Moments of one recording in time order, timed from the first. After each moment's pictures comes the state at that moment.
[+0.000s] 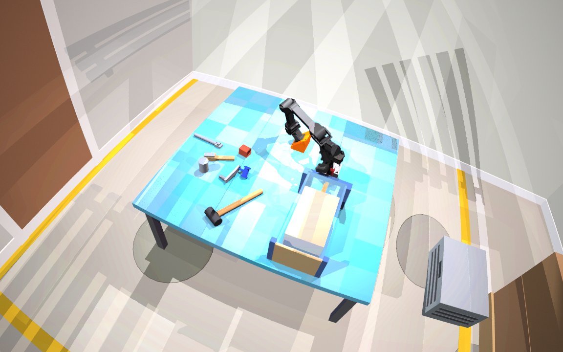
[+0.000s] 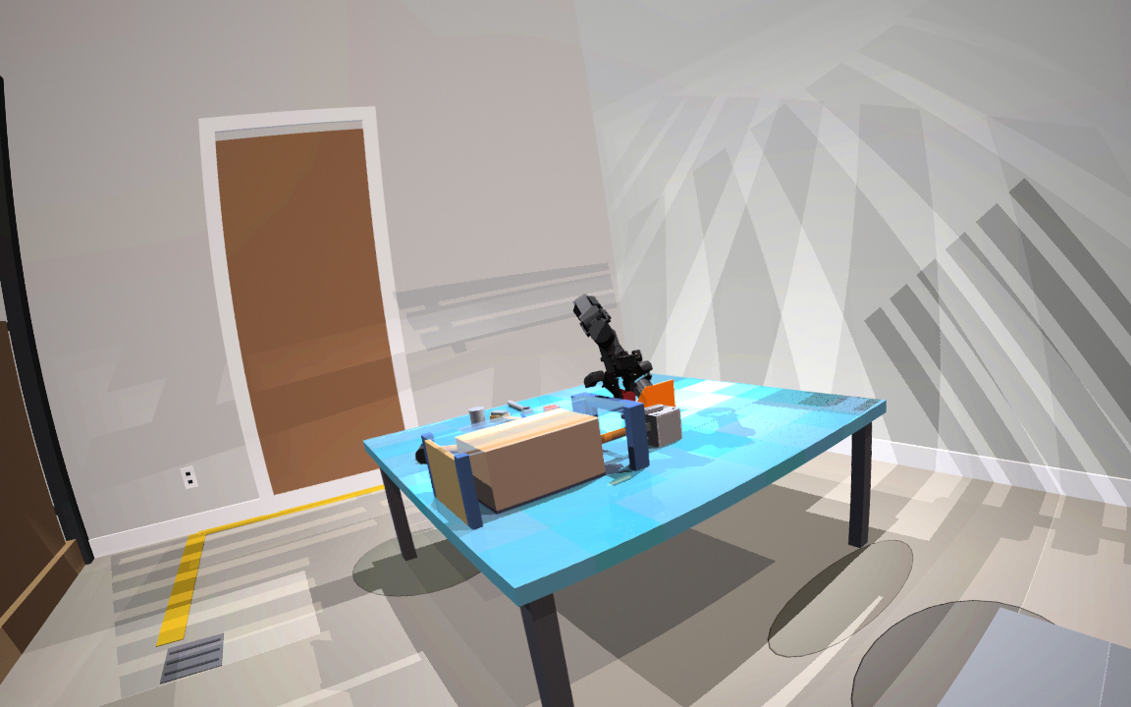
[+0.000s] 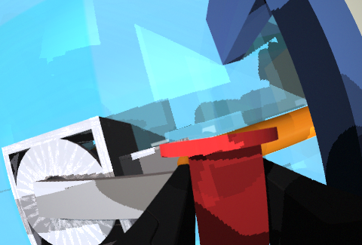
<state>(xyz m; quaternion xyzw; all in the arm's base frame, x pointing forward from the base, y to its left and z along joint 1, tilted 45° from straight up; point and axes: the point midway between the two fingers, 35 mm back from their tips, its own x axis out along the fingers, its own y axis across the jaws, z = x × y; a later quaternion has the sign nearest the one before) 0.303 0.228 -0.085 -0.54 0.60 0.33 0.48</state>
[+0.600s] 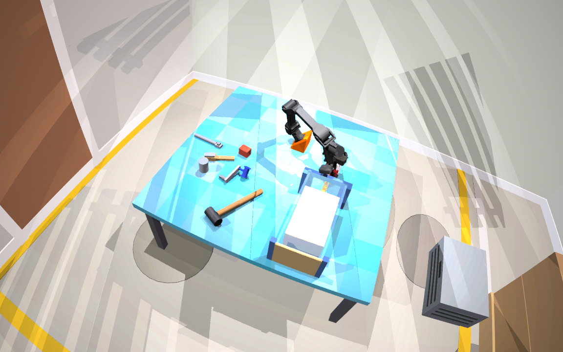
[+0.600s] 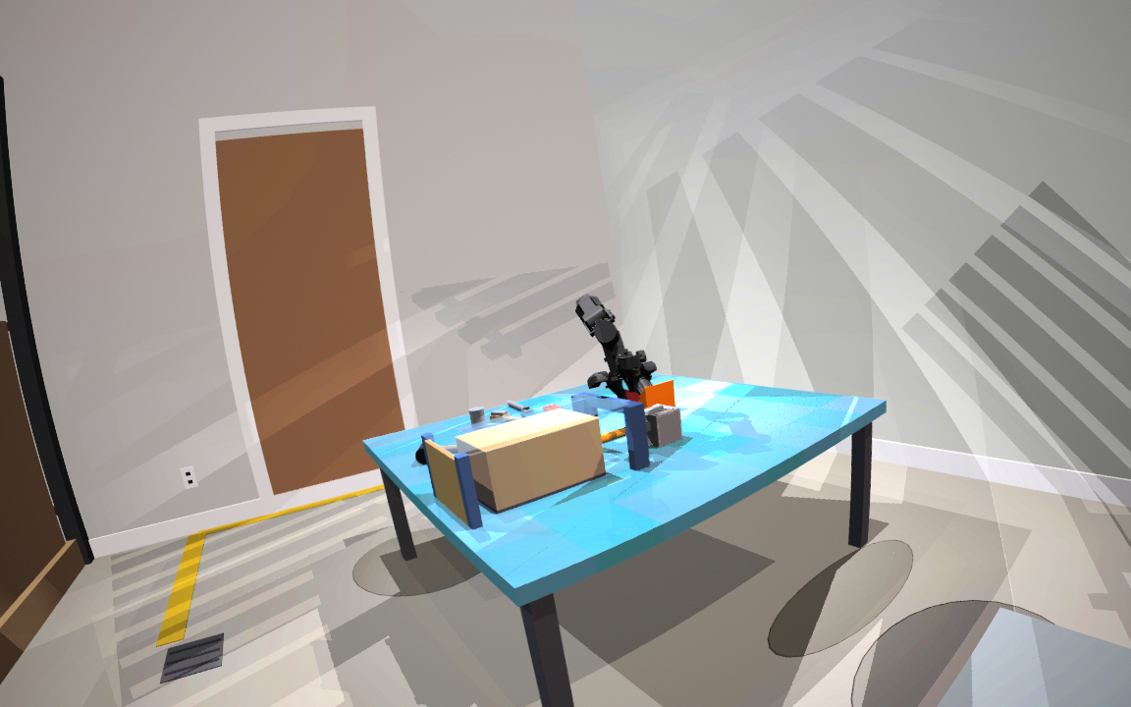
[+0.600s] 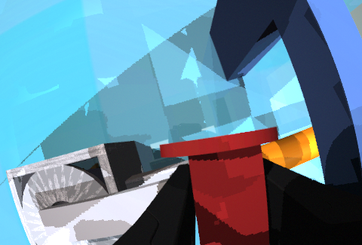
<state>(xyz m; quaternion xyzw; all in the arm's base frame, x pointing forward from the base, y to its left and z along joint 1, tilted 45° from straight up) 0.305 0.241 -0.098 -0.54 0.60 0.33 0.48</state>
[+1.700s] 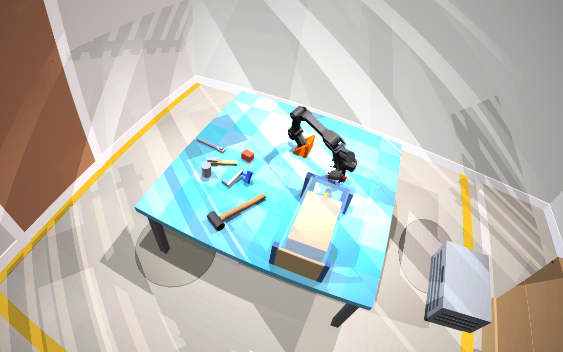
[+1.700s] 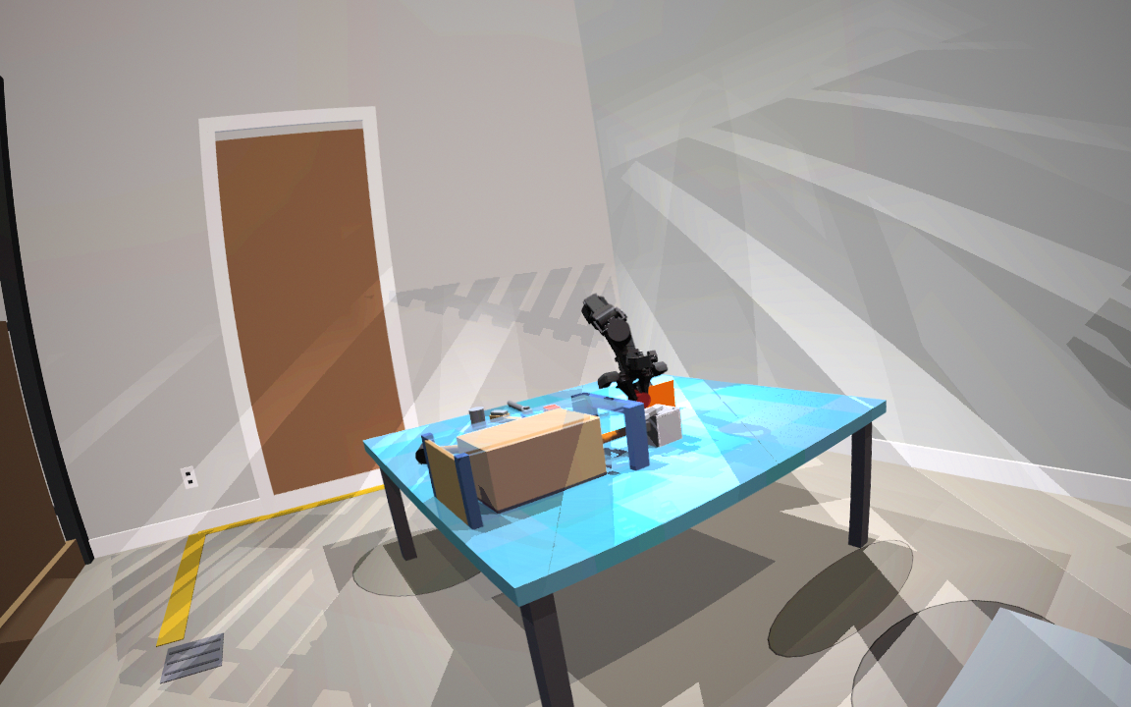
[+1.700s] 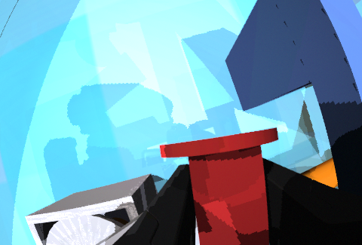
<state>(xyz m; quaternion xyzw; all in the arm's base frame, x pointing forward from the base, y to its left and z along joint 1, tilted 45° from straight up) 0.299 0.267 -0.121 -0.54 0.60 0.33 0.48</state>
